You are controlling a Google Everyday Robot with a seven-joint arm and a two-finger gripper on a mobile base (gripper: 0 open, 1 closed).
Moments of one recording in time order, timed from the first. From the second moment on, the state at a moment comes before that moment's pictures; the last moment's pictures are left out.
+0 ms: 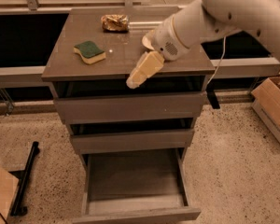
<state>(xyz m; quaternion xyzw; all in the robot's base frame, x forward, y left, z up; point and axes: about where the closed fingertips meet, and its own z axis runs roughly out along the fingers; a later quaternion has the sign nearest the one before) 0.609 -0.011 0.922 -0.56 0.72 0.18 0.37</state>
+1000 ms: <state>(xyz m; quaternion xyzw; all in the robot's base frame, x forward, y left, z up) 0.679 0.041 0.901 -0.50 0.69 0.23 0.47</state>
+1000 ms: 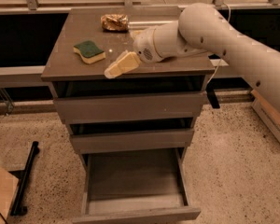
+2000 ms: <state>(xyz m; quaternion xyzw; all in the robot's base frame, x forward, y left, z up) 0.718 0.068 0.889 -0.47 0.68 0.25 0.51</state>
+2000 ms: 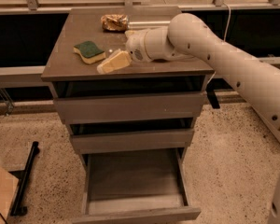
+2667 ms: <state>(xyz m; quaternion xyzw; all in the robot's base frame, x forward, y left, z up) 0.753 0.106 0.889 -0.47 0.65 0.26 0.54</state>
